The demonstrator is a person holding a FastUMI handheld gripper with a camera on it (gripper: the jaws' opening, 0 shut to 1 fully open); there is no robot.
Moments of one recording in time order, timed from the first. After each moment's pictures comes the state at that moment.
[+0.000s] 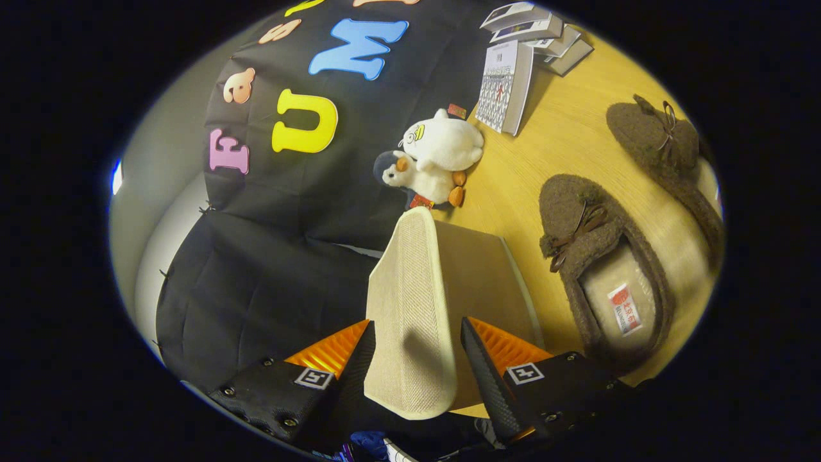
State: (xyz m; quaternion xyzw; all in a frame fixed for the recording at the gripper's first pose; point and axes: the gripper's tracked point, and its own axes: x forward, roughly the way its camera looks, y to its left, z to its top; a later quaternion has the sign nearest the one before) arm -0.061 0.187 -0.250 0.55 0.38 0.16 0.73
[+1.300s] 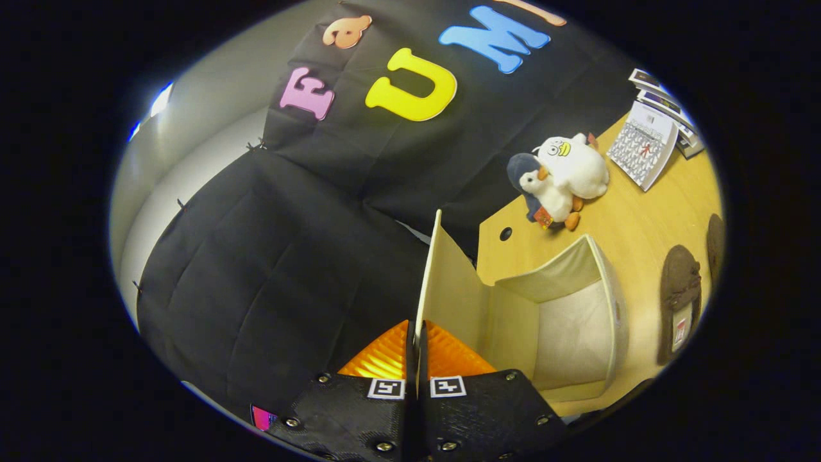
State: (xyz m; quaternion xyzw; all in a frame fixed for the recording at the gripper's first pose) arm -0.009 0.309 -0.058 0.43 0.33 0.27 0.80
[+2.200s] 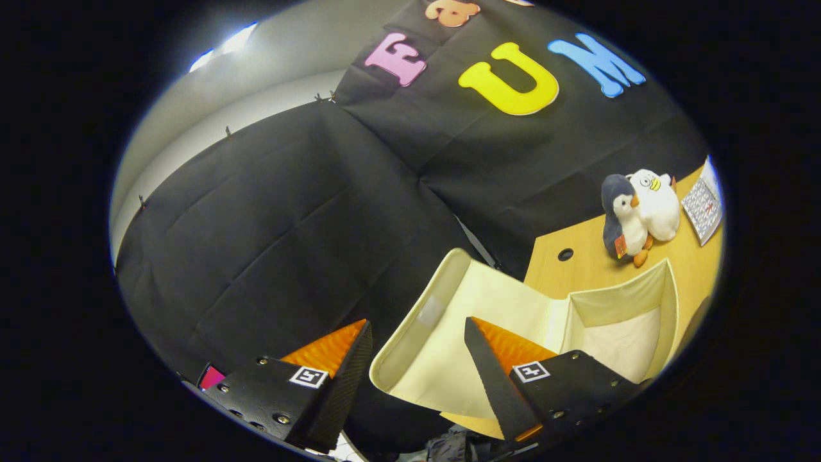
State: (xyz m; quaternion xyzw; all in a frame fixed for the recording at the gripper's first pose) arm -0.015 0.413 -0.030 0.31 0.26 0.37 0.84
